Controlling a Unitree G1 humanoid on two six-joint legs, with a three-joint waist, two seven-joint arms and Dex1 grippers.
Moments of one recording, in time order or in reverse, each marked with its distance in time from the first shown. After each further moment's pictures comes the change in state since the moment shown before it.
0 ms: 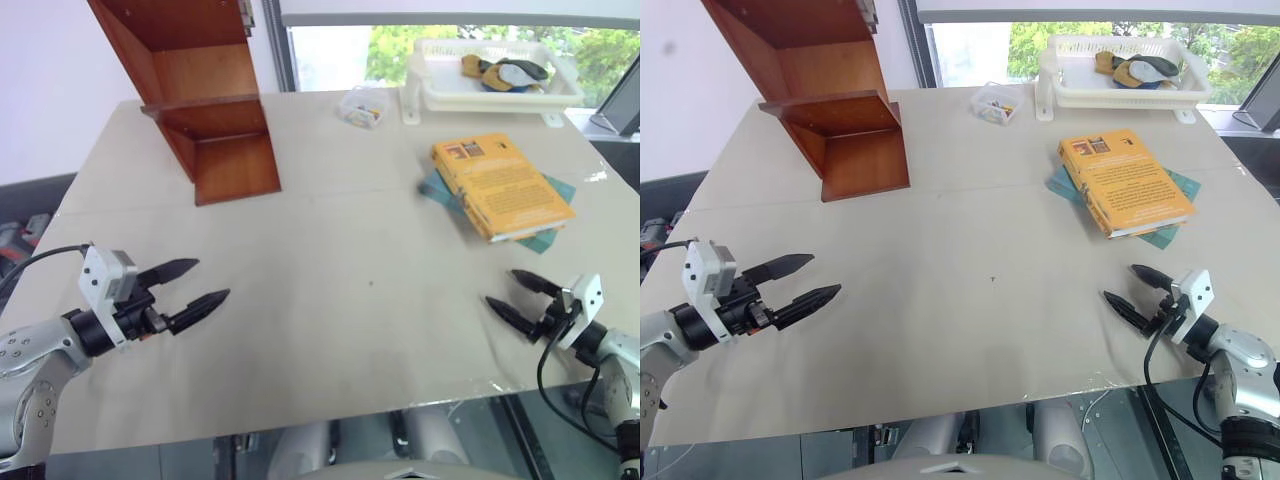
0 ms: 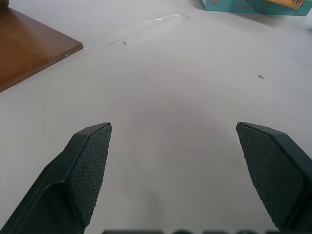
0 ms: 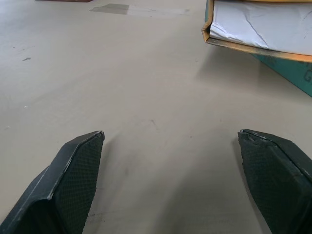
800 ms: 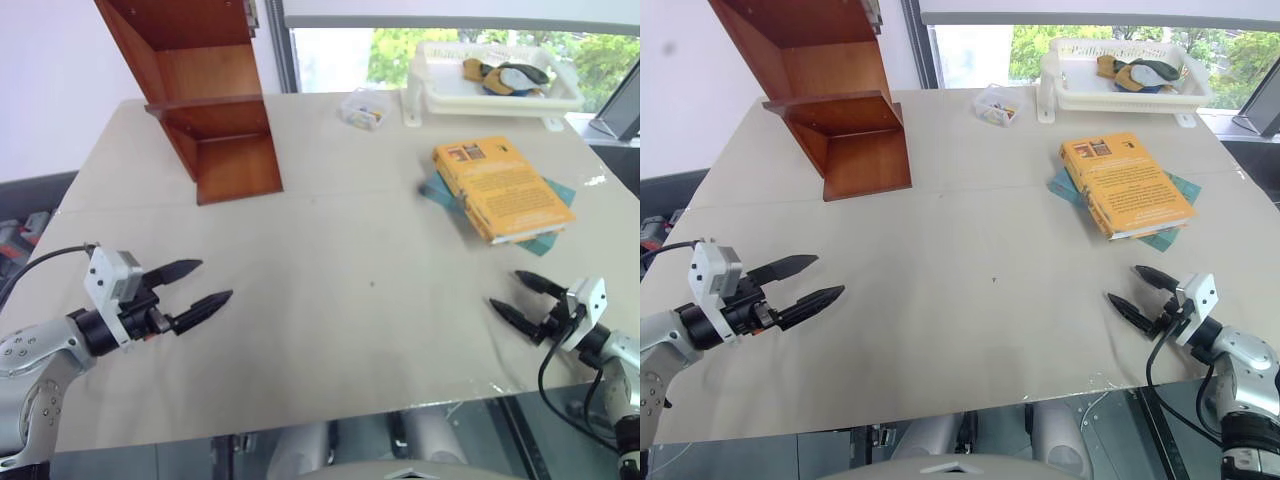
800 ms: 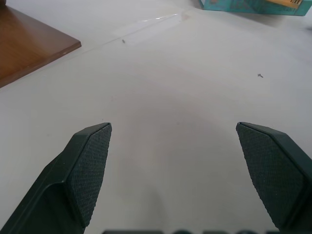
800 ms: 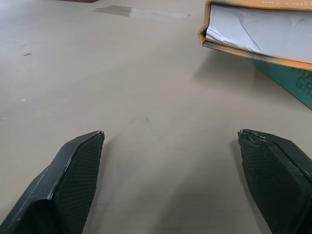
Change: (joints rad) left arm -0.007 -0.003 -0.019 0.012 0.011 -0.010 -0.002; right arm -0.032 -0.010 0.000 0.133 0.001 -0.121 0.047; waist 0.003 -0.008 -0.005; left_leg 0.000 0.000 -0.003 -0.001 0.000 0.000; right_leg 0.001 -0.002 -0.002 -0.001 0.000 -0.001
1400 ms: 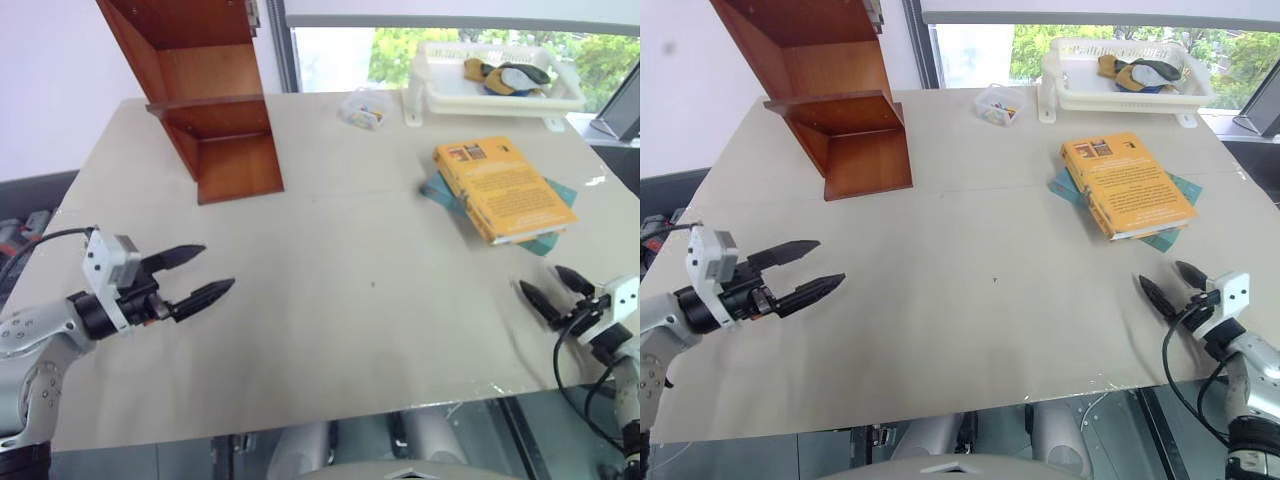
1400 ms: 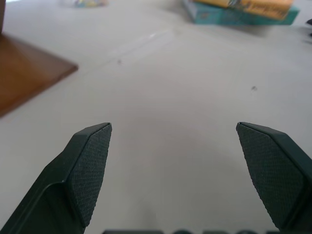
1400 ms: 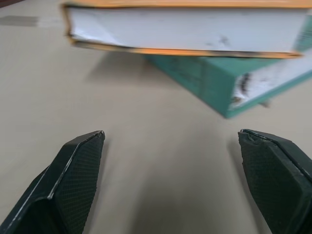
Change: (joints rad) left arm -0.117 0.041 -0.010 0.022 -0.026 0.006 -0.063; right arm -0.025 0.005 -0.099 0.080 0.020 0.041 -0.246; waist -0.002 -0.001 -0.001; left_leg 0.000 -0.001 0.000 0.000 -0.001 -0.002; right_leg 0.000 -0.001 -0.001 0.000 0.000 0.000
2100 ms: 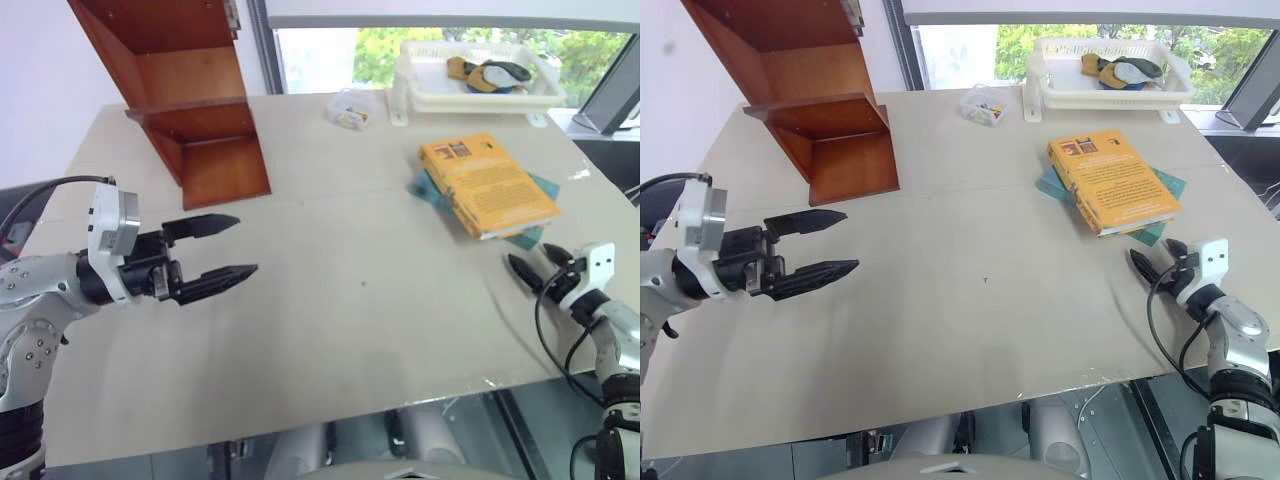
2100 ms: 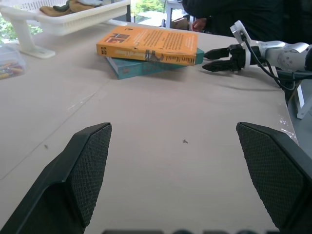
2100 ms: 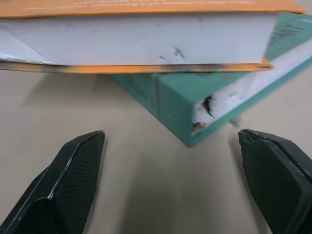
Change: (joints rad) left arm -0.154 0.098 -0.038 -0.084 -0.162 0.121 -0.095; right arm -0.231 0.000 0.060 0.151 -0.098 0.068 -0.058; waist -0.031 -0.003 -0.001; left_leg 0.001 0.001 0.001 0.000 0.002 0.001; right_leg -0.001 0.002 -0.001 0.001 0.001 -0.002
